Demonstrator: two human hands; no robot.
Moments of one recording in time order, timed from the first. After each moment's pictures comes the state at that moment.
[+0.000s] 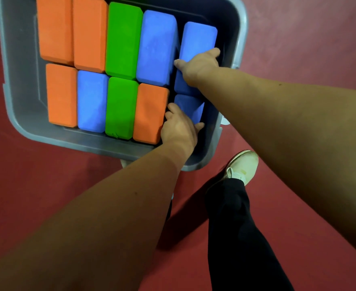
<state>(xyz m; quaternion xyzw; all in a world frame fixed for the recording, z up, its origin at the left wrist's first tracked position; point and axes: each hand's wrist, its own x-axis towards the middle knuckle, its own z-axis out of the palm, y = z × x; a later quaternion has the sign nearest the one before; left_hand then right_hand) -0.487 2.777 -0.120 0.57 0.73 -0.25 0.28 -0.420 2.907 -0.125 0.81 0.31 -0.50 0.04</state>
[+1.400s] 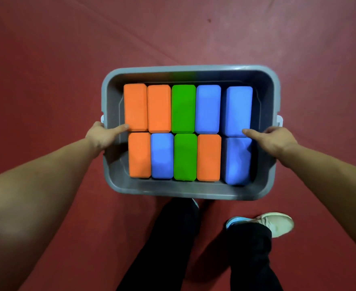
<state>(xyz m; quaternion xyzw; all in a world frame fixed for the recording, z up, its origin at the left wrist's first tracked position) -0.775 2.936 0.009 0.43 0.81 -0.12 0.38 -0.349 2.767 -0.013 0.85 0.21 -0.49 -0.01</state>
